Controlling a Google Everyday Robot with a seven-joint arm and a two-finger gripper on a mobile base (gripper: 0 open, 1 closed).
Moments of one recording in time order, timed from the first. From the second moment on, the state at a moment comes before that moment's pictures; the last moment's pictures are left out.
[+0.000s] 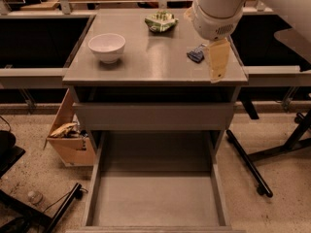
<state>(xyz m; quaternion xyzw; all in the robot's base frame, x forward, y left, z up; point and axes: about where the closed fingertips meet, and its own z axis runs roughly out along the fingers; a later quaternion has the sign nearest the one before) 0.602 -0.118 0.971 -0.77 0.59 -0.20 0.16</state>
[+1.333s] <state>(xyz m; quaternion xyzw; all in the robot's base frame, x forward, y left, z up) 0.751 -0.190 0.977 -0.82 0.45 -0.37 -0.03</state>
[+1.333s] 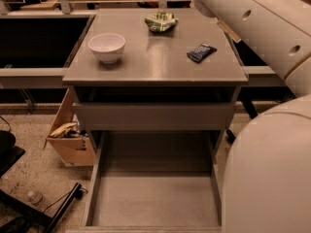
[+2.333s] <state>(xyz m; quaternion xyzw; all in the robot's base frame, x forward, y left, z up) 0.788 -0.182 0.924 -0.86 0.36 -0.35 -0.10</state>
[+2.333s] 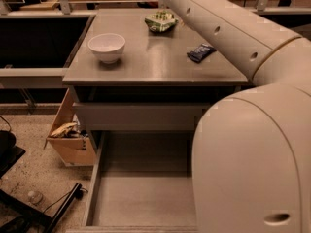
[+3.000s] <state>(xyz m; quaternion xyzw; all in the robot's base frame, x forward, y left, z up) 0.822 -0.182 0.871 -0.88 0.33 -0.33 -0.12</state>
